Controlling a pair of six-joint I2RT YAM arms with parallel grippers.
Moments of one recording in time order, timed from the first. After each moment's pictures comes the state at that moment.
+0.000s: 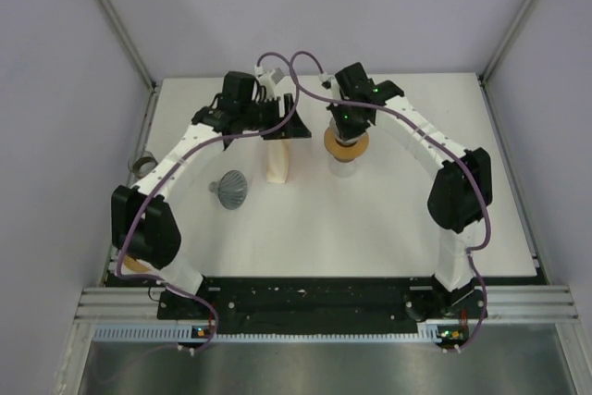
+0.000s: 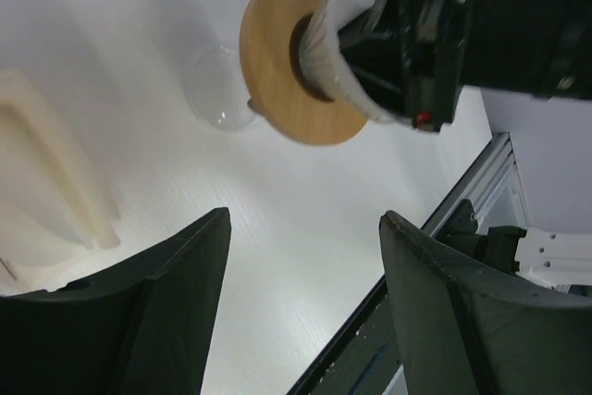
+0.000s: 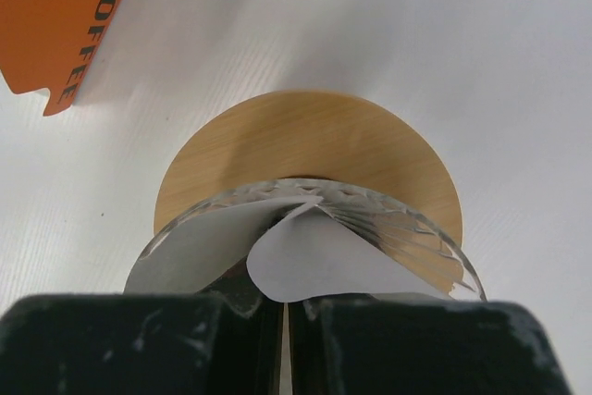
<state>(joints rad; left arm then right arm) -0.38 1.60 1.40 -0.44 0.59 -0.43 0.53 1.95 1.85 -0.91 -0.01 0.03</state>
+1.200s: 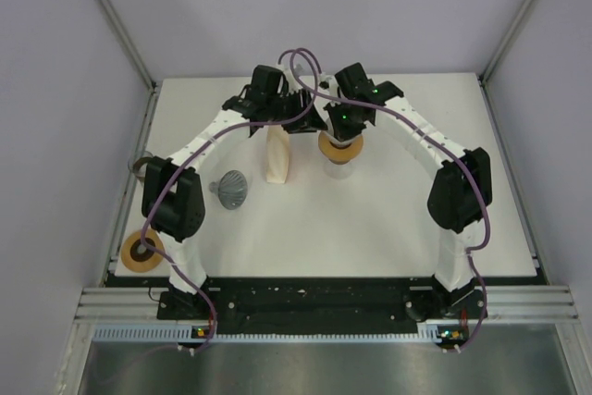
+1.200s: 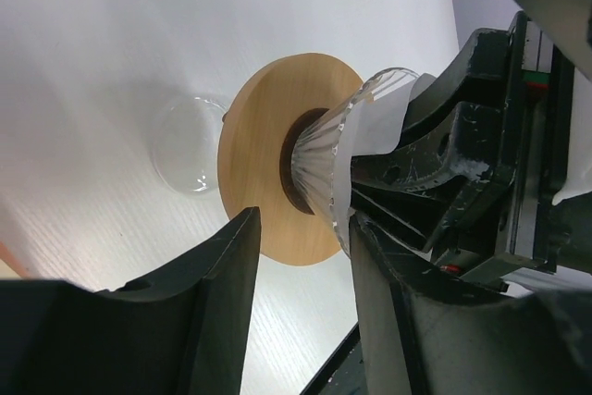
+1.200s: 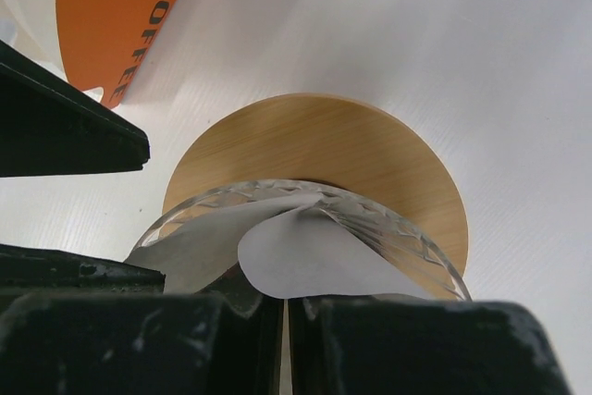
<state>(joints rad) -0.44 1.88 1.64 -0.40 0.56 -0.57 0.53 1.95 1.84 -0.88 -0.10 0.04</state>
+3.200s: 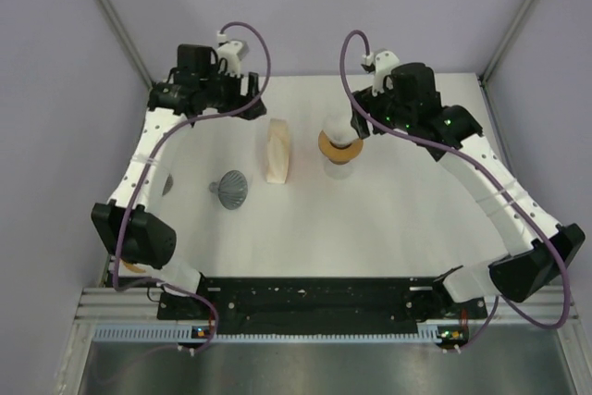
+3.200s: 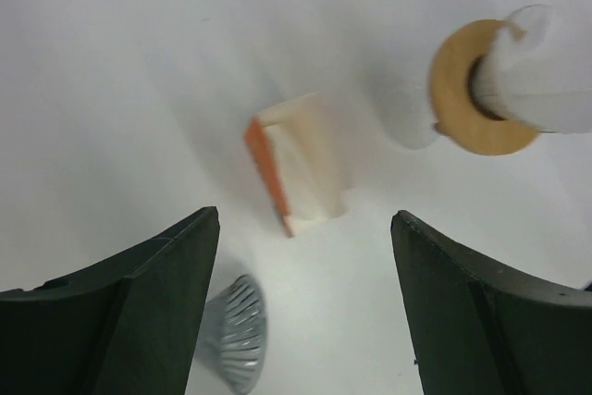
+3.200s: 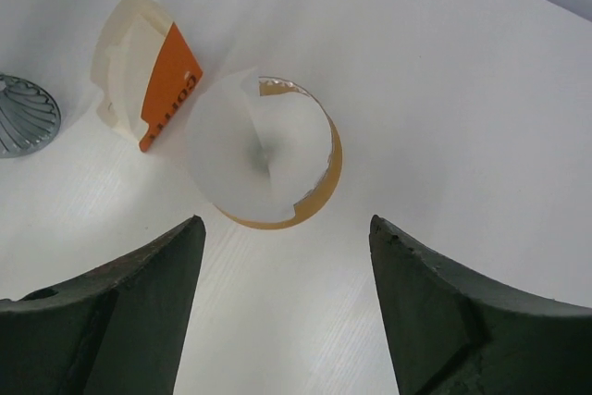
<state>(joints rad) -0.25 1.63 1.76 -0.77 0.44 -0.01 0.53 1.41 1.58 -0.71 0.03 0.00</state>
